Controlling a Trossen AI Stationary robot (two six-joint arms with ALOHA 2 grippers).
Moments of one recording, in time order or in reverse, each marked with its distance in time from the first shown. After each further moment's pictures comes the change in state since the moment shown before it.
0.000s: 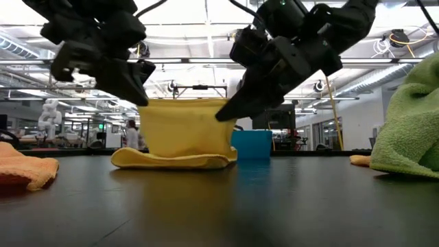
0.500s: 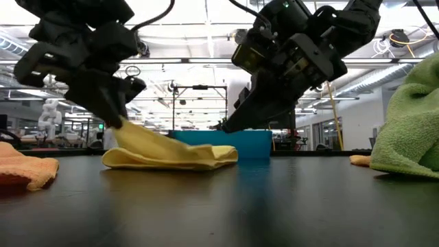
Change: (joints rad) left arm -0.110 0.094 -0.002 -0.038 0.003 -0.190; right arm 0.035 0.037 -0.003 0.025 -0.074 0.020
